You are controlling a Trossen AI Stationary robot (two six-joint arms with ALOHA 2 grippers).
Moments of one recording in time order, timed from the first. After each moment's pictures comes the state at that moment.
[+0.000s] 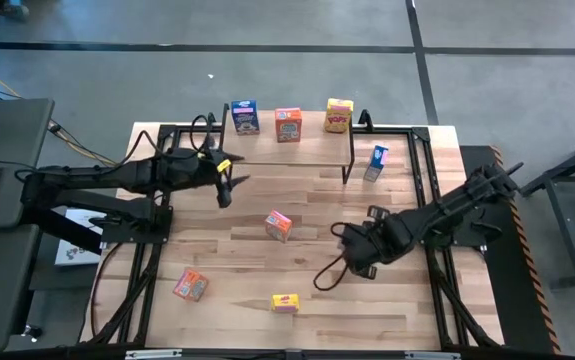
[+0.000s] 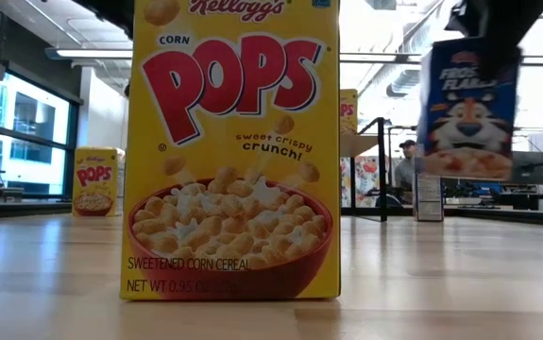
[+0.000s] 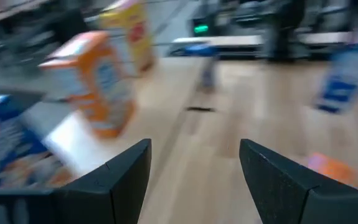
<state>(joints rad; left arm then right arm) 0.12 0.91 0.75 -0.19 -0.25 0.11 0.46 1.56 1.36 -1.29 0.25 0.71</state>
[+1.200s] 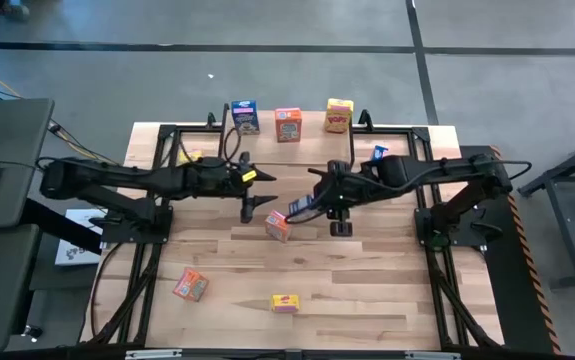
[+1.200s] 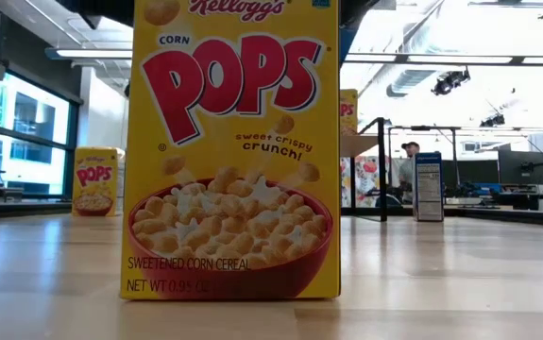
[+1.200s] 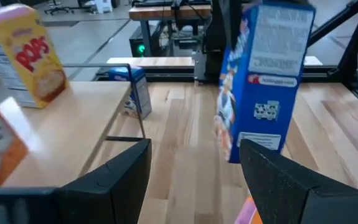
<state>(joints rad) 0.07 1.21 0.75 0.17 -0.04 0.06 0.11 1.56 1.63 -1.06 0.17 -0.01</state>
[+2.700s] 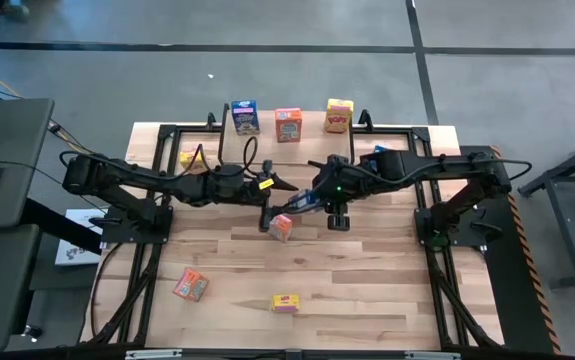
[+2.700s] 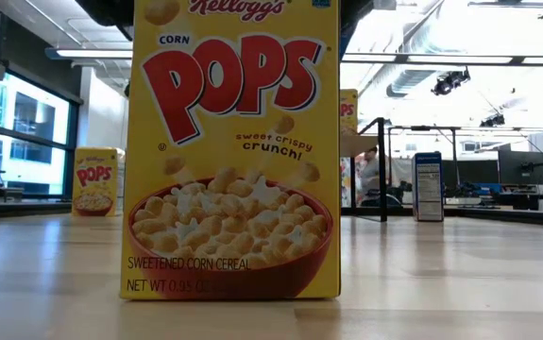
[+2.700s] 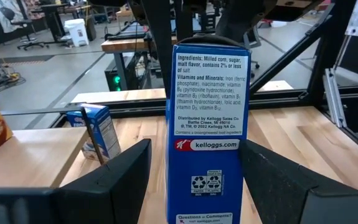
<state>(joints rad) 0.02 1.43 0.82 0.44 0.02 0.09 0.06 1.57 1.63 -1.04 0.15 -0.01</state>
